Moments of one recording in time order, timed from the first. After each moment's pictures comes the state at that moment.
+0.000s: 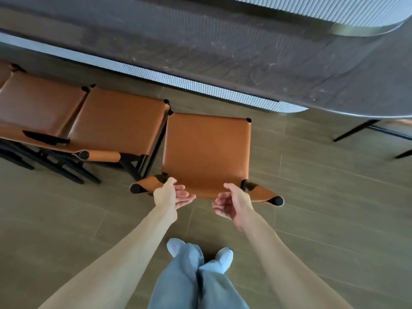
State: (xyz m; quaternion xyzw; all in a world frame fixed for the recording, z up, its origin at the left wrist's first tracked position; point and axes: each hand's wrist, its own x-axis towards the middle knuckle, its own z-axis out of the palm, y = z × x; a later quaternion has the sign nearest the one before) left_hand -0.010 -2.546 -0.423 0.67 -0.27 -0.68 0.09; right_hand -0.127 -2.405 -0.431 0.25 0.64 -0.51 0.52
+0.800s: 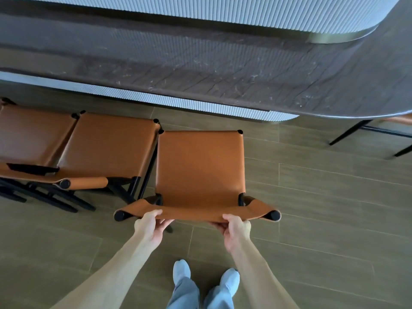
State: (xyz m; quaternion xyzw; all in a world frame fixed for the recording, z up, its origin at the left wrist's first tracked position) left_hand 0.005 -2.560 -0.456 0.66 -0.17 -0.71 0.17; right_hand -0.120 -2.395 -0.468 0.41 0.51 -0.66 0.36
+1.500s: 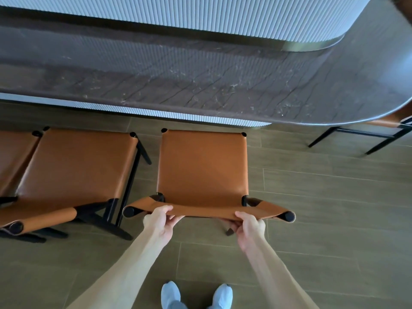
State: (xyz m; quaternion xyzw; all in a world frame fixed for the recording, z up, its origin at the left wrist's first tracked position) left_hand -0.103 -2.574 -0.464 0.62 -0.19 -0.76 0.12; right_hand -0.207 -2.390 -0.464 0.40 0.50 -0.71 0.28
